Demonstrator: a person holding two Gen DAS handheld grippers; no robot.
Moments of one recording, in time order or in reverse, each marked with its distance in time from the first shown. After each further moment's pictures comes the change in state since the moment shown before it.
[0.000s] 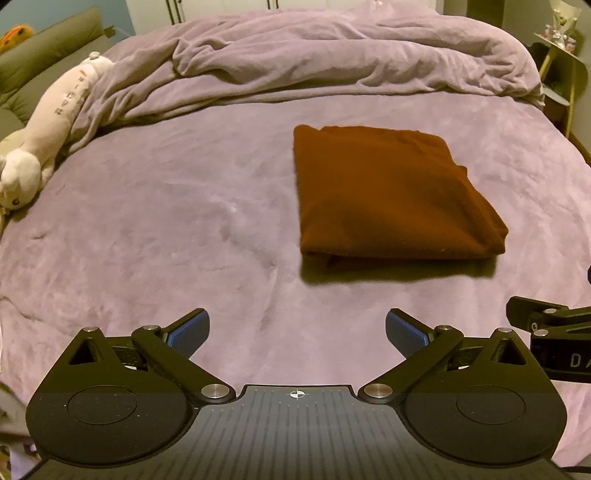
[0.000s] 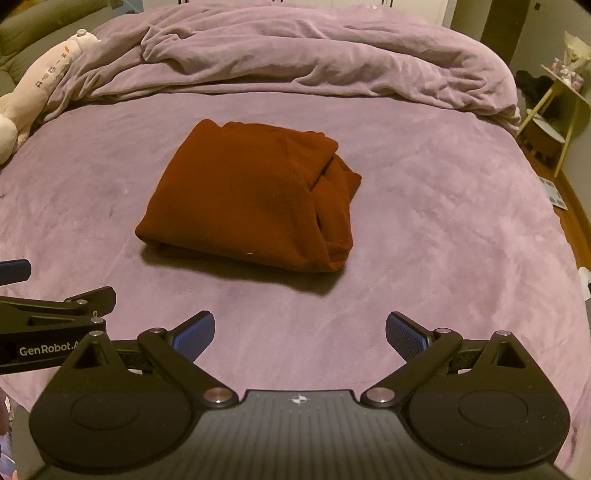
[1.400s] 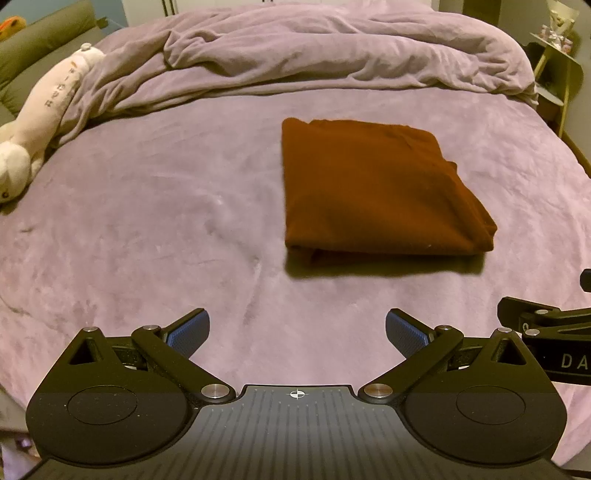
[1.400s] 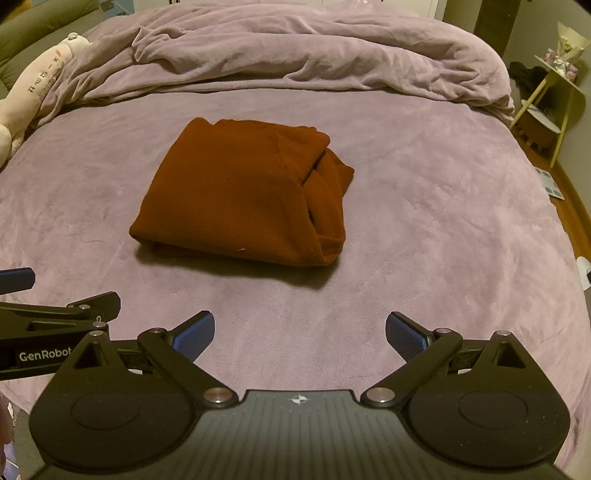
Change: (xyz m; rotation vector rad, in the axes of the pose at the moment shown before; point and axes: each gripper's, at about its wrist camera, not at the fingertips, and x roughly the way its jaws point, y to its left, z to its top) left arm 0.002 -0.005 0.001 -0.012 0.025 -0.035; right arm 0.001 -0.009 -0.001 0.020 0.013 -0.006
